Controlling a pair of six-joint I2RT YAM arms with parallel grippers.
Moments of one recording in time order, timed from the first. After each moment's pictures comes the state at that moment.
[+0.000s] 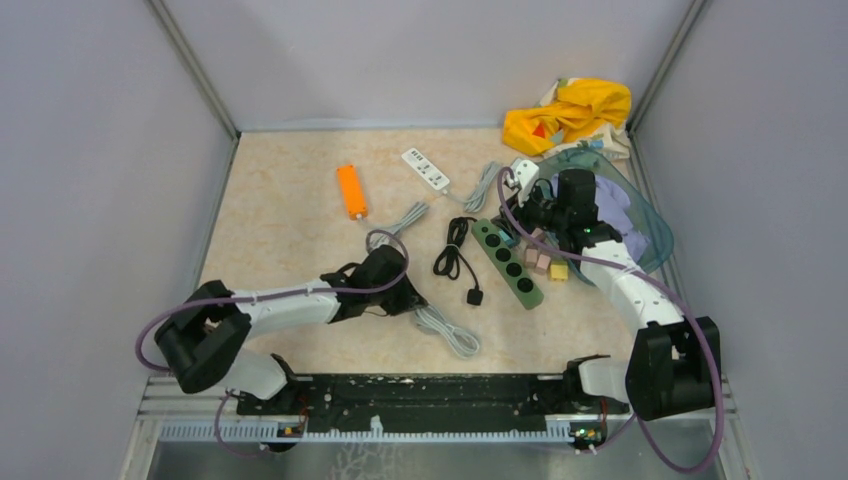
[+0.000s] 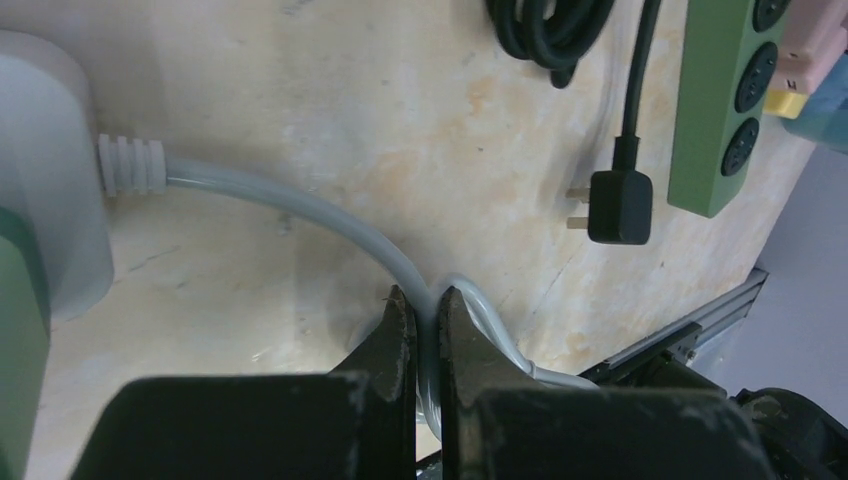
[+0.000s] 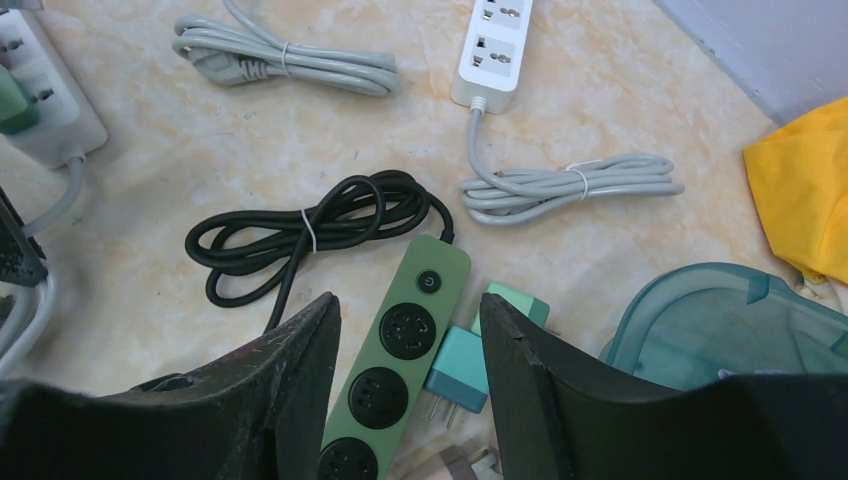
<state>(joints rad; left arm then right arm) -0.86 1.41 0.63 -0.05 0.00 -1.14 0.18 1.24 0.84 -0.08 -0.62 -0.44</state>
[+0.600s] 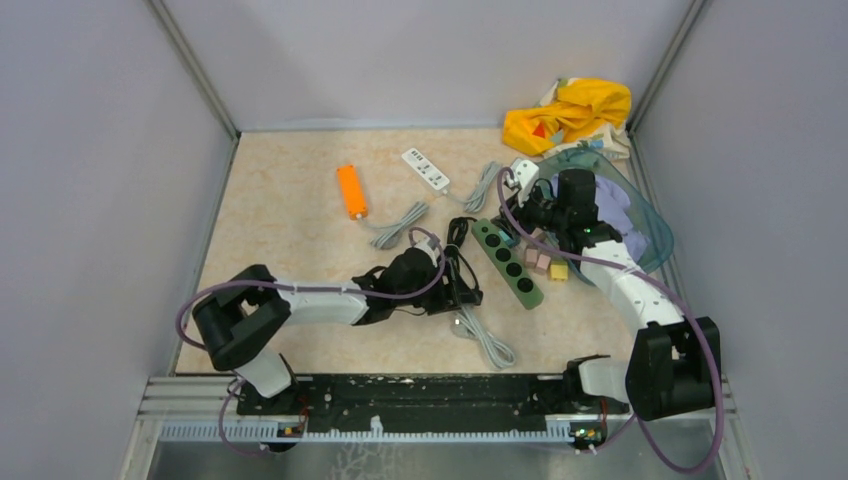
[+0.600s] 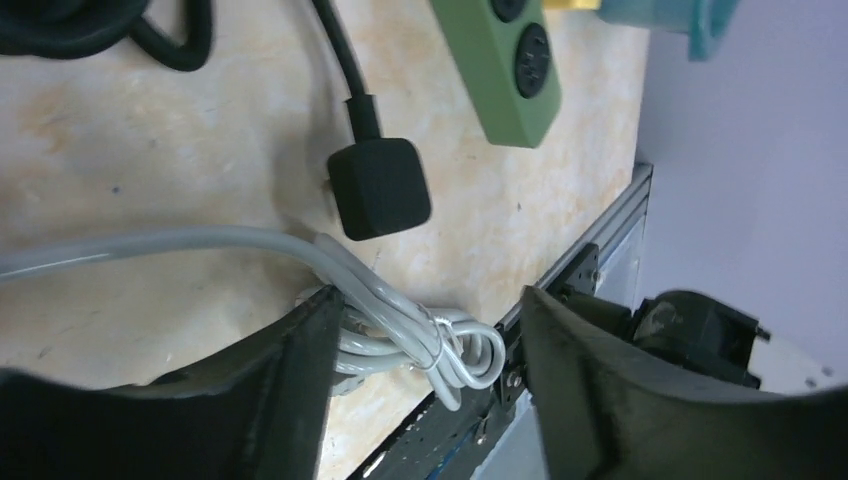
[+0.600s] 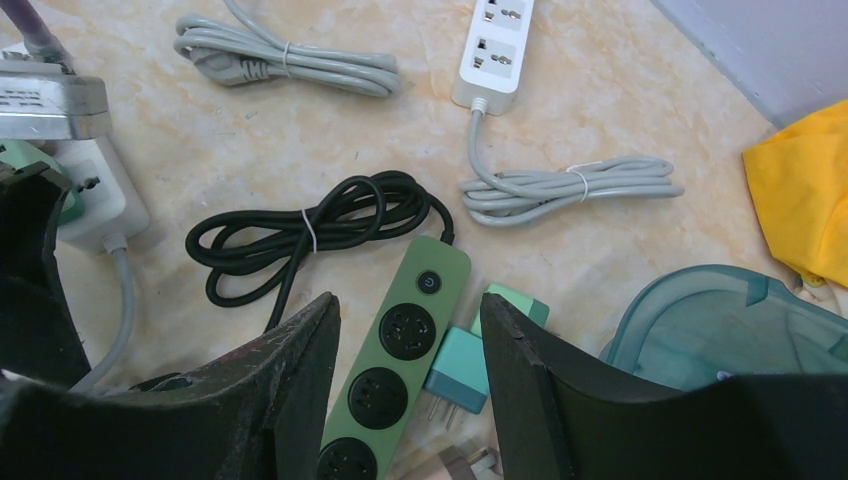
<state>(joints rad) -1.00 1.63 0.73 0.31 0.09 -1.14 0.18 1.24 0.84 -0.08 -0.63 -0.45</state>
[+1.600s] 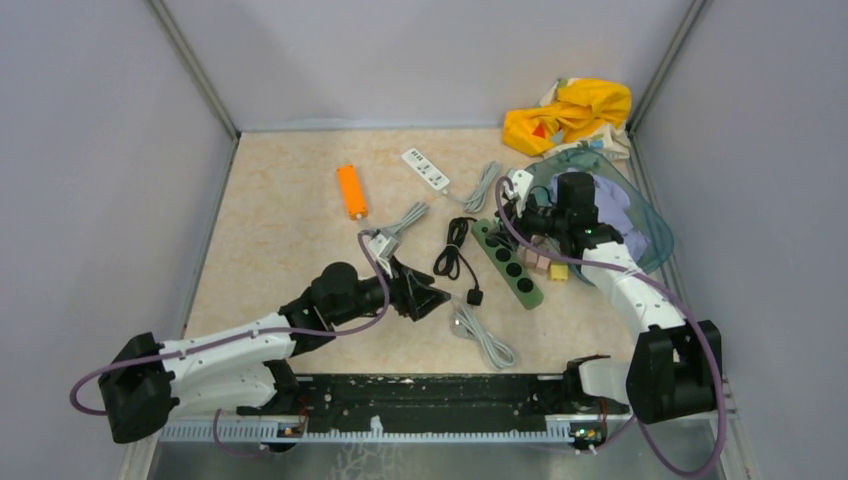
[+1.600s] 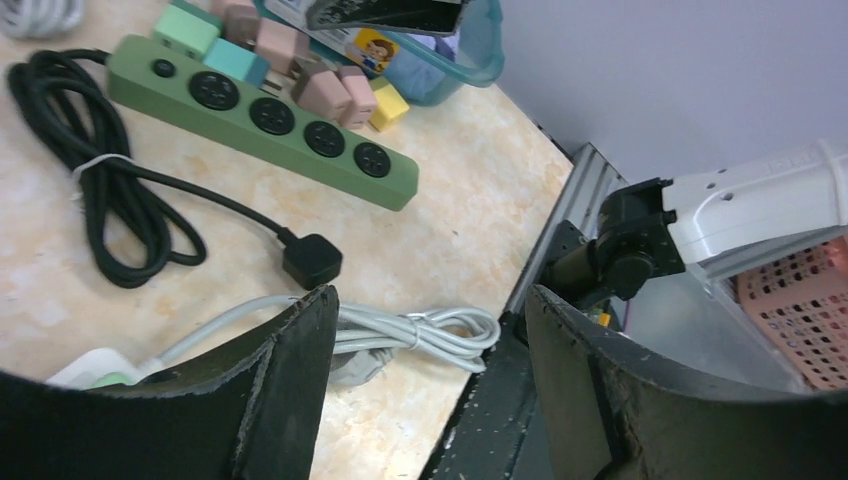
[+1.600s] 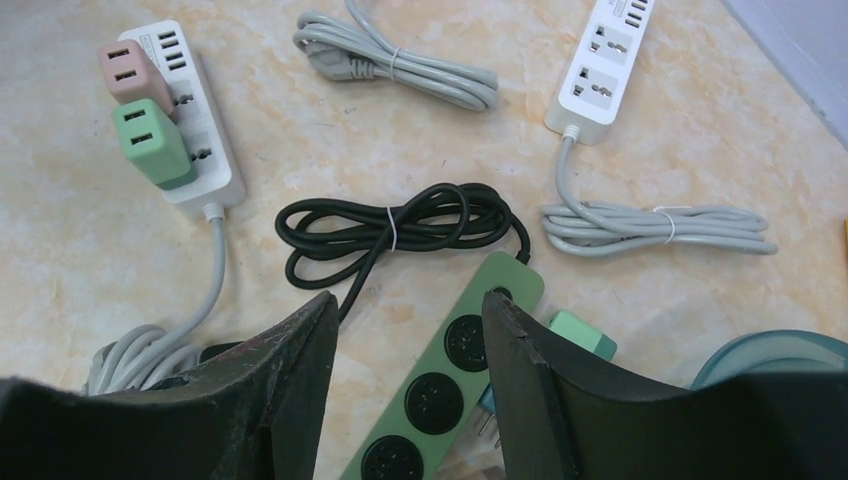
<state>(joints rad) -1.01 1.05 0.50 0.46 0.12 -0.56 0.18 1.23 0.84 -0.17 -0.80 -0.53</state>
